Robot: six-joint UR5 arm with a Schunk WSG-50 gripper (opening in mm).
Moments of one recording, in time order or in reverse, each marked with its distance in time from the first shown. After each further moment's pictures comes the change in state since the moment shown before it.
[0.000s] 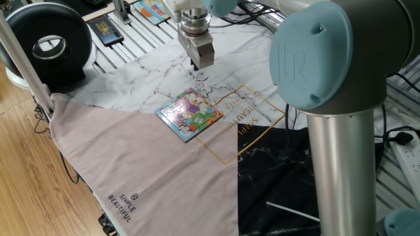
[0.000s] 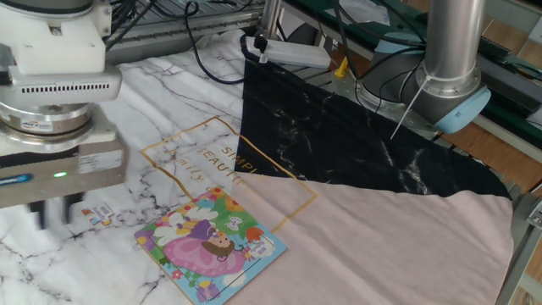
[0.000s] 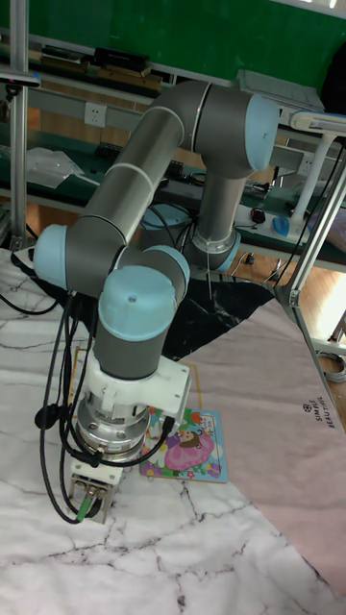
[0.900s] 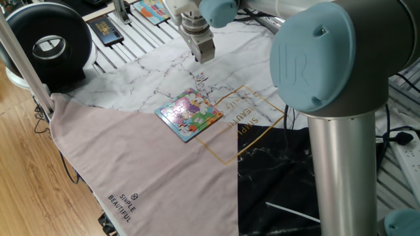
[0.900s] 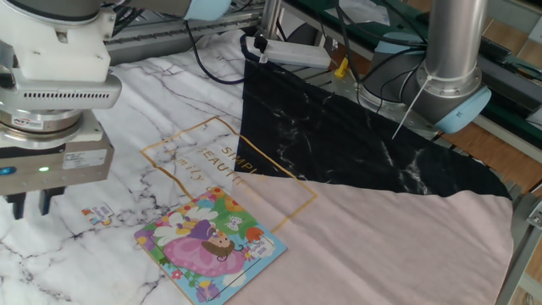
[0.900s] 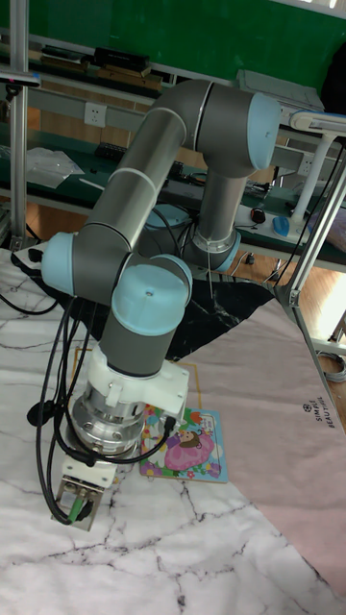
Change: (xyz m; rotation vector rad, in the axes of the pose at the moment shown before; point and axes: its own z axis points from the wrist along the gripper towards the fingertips) arm 0.021 -0.007 -0.002 0.031 0.084 -0.020
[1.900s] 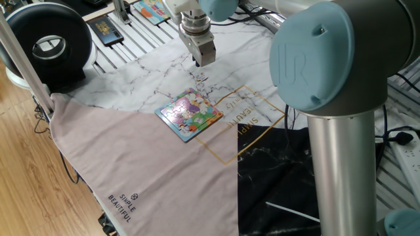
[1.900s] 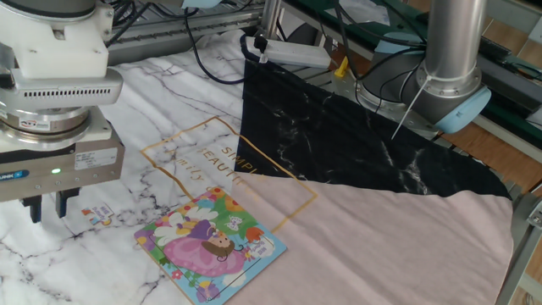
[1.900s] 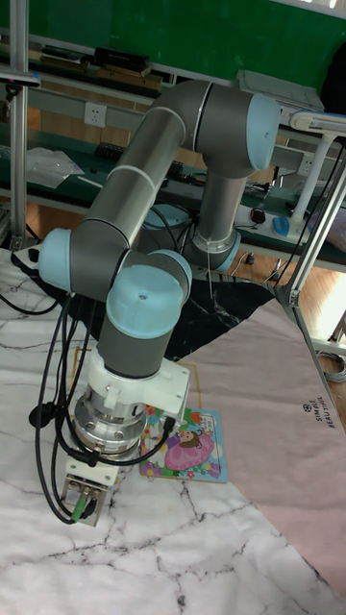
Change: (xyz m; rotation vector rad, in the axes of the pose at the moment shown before) arm -0.012 0.013 0.002 -0.059 -0.041 0.009
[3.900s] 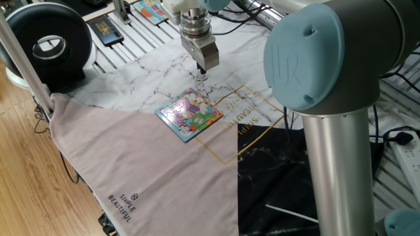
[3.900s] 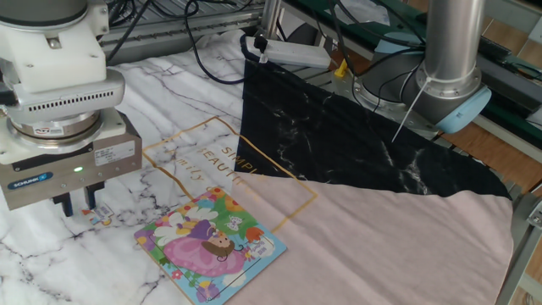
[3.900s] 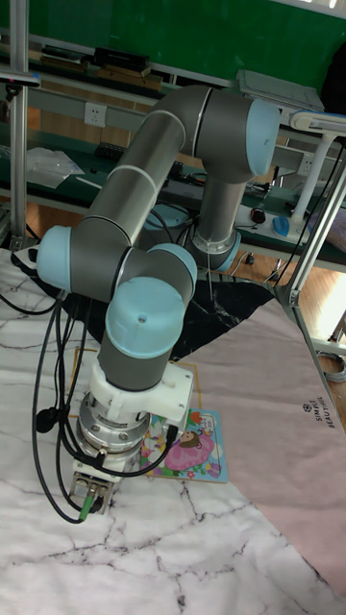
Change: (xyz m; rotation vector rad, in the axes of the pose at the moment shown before) arm 0.003 0.036 -0.001 -0.148 0.024 -0.027
